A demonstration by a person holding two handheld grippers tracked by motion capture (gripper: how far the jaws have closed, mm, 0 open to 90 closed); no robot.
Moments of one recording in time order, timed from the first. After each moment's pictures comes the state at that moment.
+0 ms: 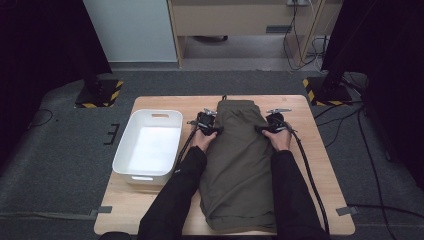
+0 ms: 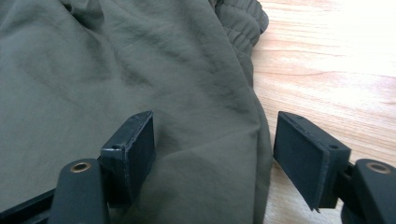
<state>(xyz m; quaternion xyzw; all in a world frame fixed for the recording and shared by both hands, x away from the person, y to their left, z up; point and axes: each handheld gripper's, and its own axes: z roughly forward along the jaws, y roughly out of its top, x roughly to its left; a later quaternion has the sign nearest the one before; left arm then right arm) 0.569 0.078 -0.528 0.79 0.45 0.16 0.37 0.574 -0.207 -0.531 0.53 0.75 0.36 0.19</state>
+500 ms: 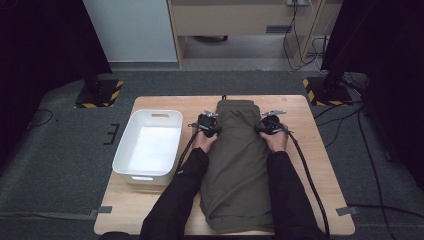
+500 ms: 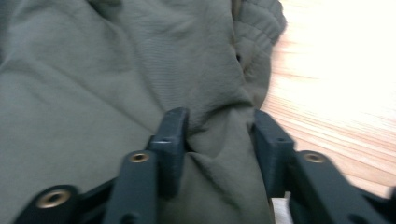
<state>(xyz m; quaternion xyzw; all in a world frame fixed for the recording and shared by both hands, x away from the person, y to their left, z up) 0.565 0.075 -0.534 0.78 0.47 0.17 0.37 0.567 -0.192 -0.536 0.51 0.76 0.35 0.21</state>
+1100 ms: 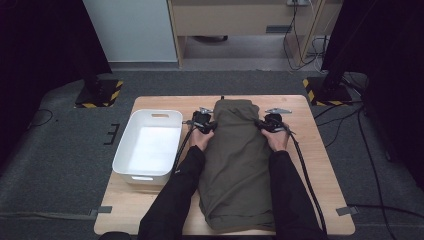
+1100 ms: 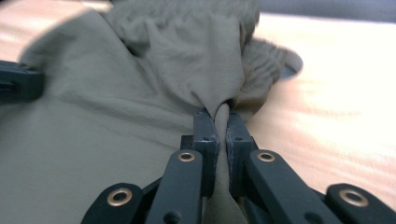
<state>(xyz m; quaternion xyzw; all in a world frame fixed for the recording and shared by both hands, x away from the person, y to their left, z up) 0.563 0.095 -0.508 0.77 0.47 0.17 0.41 0.562 -0.196 -0.517 0.49 0.72 0.44 0.19</state>
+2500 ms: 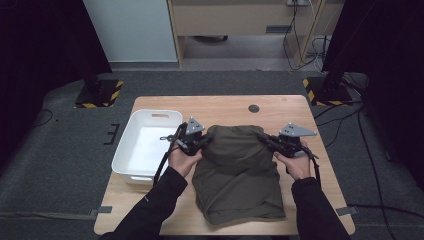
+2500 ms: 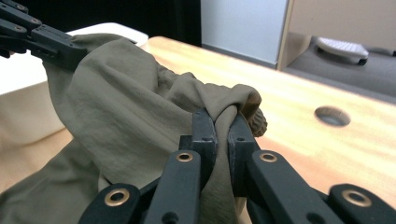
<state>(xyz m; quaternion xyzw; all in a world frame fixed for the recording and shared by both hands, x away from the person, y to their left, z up) 0.410 0.116 -0.417 0.81 0.35 0.18 0.43 0.421 -0.207 -0.442 0.35 0.75 0.53 0.19</state>
